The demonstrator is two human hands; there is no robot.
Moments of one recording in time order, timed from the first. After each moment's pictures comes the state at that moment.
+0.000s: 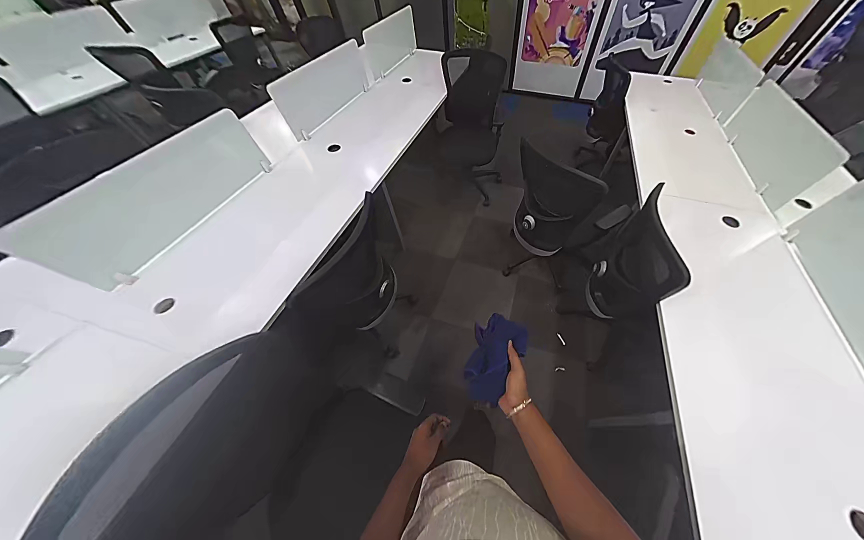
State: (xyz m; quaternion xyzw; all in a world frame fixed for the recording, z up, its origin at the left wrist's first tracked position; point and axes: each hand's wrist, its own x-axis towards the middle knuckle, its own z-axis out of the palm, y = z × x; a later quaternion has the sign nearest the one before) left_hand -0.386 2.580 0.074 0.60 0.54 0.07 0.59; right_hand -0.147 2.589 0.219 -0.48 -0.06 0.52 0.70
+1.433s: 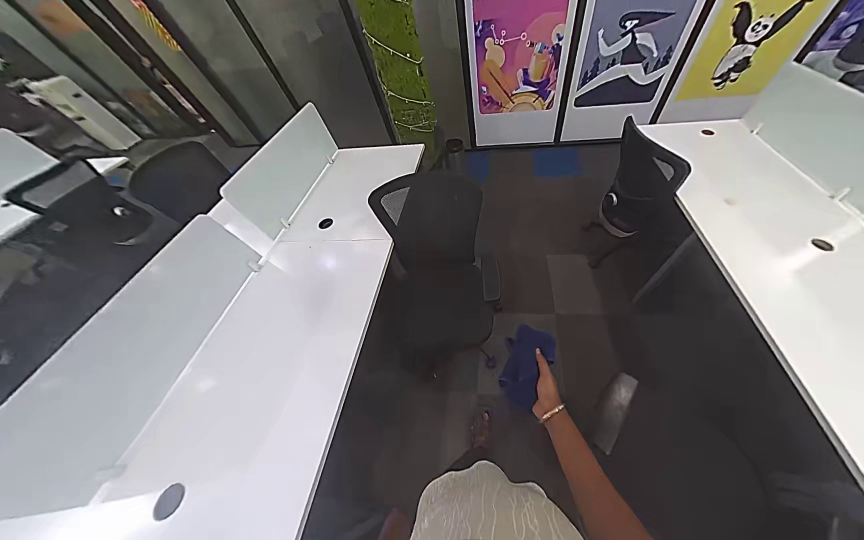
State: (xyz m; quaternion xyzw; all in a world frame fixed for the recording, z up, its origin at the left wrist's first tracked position) left_hand 0.084 3.745 0.065 0.71 0.54 -0.14 0.43; right_hand 0.502 3.737 0.181 -0.55 0.01 0.42 0.72
